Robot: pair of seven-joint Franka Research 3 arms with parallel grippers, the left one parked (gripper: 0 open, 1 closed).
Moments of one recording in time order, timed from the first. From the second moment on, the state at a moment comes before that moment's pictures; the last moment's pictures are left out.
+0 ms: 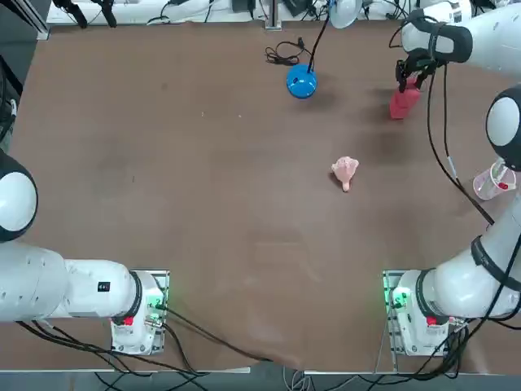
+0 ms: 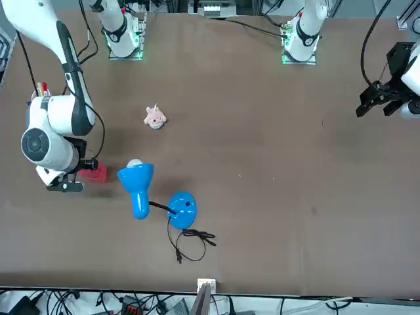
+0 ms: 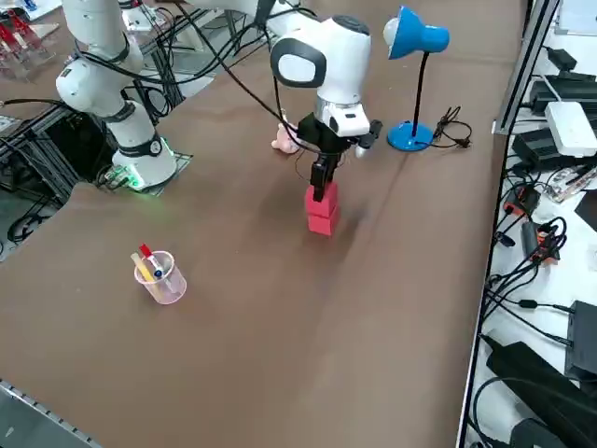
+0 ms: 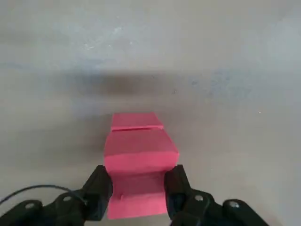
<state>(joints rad) 0.07 0.43 -0.06 -1.80 -0.18 2.09 0.12</state>
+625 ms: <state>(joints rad) 0.07 0.44 -0.06 -1.80 -0.18 2.10 0.13</state>
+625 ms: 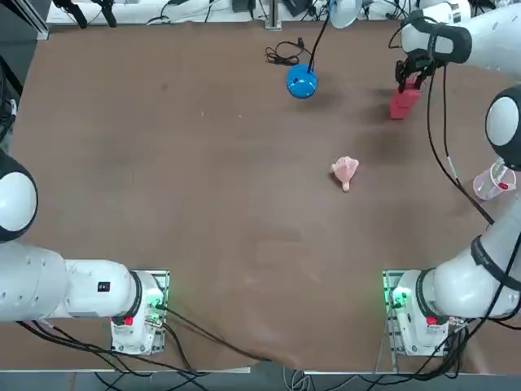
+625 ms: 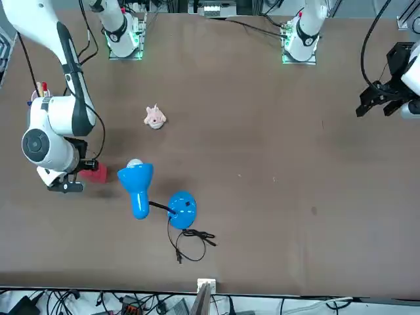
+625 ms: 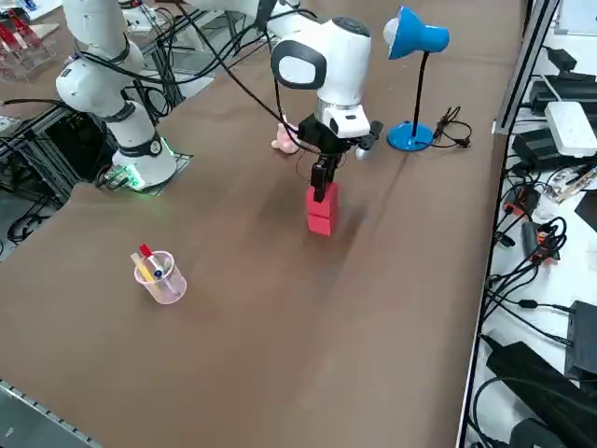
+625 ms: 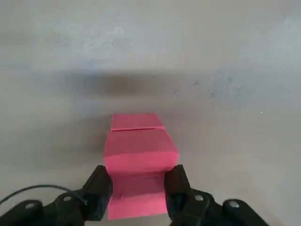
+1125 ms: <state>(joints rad) 0.07 0.44 -0.06 -1.80 -0.18 2.10 0.13</state>
